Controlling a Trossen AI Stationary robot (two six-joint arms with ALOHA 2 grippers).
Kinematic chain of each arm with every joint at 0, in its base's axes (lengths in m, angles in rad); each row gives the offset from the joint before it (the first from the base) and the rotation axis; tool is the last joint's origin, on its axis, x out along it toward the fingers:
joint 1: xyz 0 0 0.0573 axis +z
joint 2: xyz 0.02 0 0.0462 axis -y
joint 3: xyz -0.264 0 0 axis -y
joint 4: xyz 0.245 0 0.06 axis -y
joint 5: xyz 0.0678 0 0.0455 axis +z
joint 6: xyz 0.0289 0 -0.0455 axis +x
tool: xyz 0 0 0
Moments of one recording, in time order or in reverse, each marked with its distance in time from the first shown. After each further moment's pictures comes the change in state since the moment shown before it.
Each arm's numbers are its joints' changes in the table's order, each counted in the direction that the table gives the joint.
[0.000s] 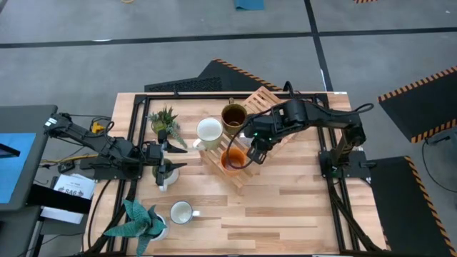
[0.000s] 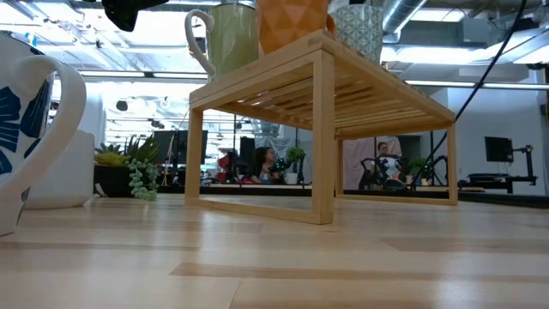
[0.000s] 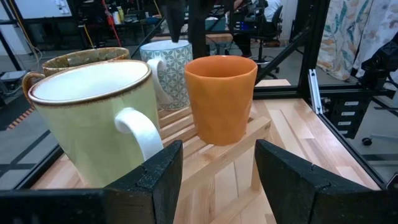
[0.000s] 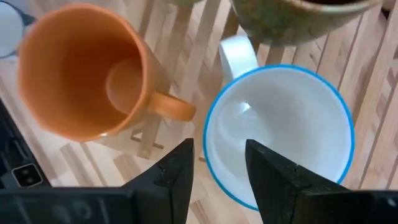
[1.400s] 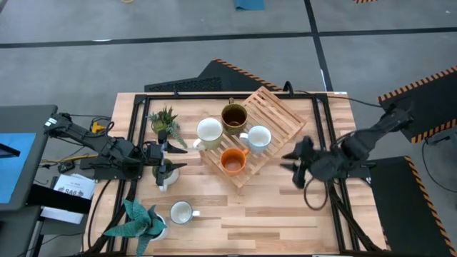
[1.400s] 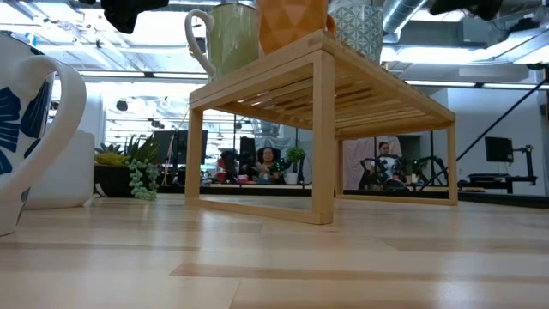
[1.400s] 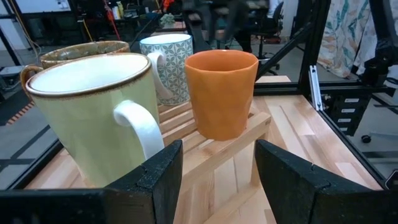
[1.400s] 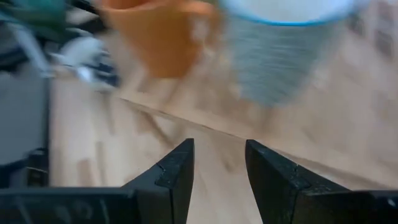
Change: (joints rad) left arm 0.000 0.000 0.000 -0.018 0.000 -0.014; right arm 0.492 0.789 -1.141 0.779 -0.487 0.204
